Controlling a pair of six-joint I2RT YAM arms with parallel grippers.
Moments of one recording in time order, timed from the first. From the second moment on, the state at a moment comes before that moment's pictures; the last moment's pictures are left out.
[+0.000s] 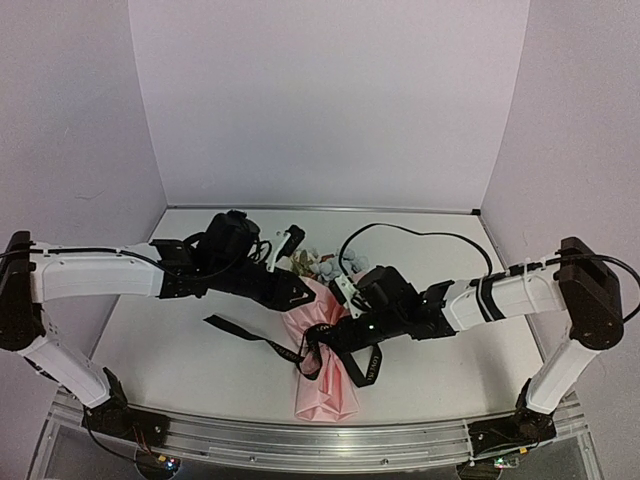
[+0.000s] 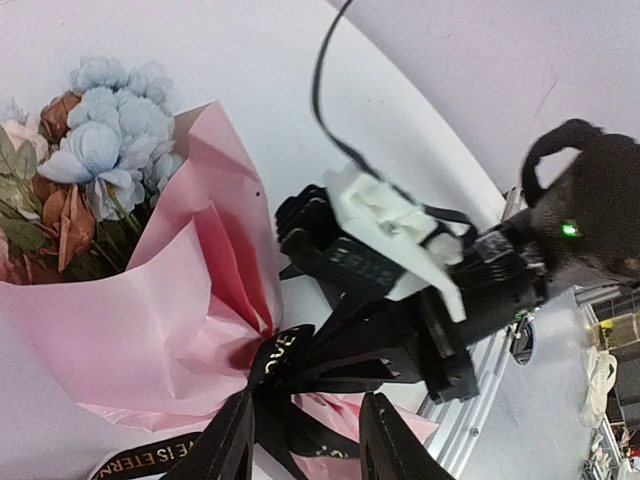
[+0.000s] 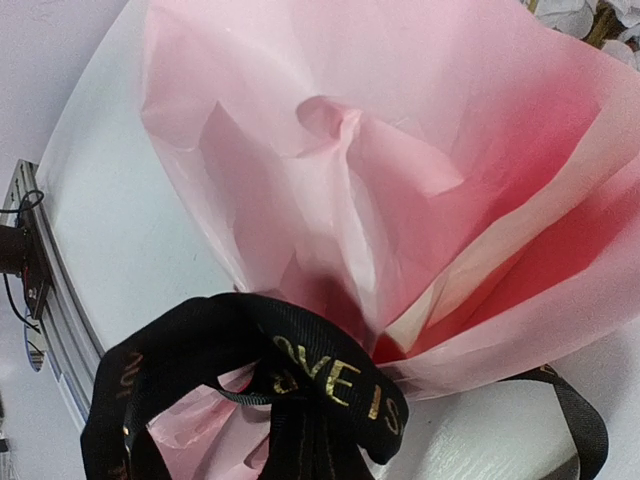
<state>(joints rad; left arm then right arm) -0.94 1.47 1.01 -0.14 0.29 -0.42 1.00 1.70 0.91 -0.01 -0.16 0.54</state>
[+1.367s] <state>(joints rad) -0.96 1.82 1.23 -0.35 0.38 -0.28 1.02 1.67 0.84 0.12 -0.03 0.55</state>
